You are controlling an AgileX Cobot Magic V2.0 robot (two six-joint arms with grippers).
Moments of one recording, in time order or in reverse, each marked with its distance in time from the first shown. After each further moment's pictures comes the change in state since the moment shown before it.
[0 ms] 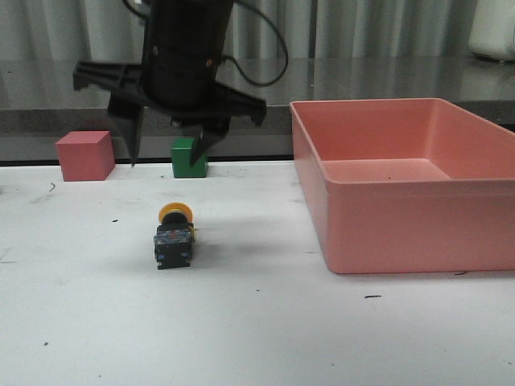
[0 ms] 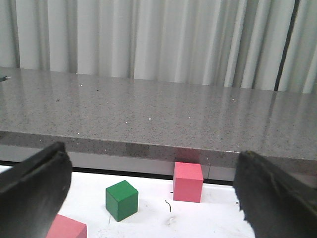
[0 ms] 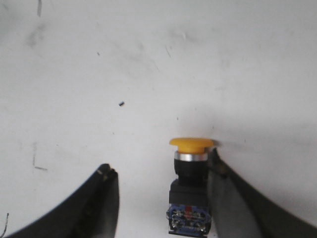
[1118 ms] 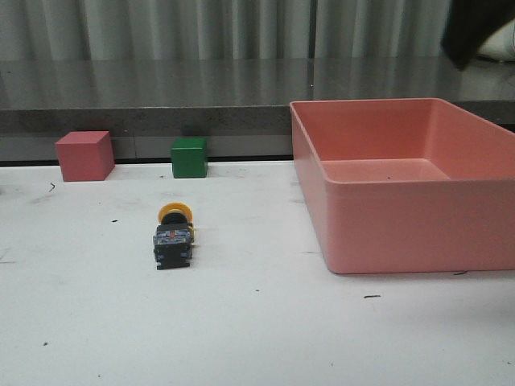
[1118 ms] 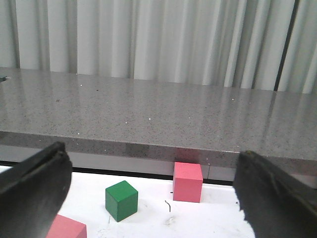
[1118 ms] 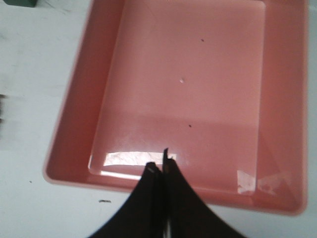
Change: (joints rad) left arm 0.000 0.000 0.000 0.000 0.000 0.000; right arm -0.402 -0.790 0.732 -0.016 -0.001 -0.413
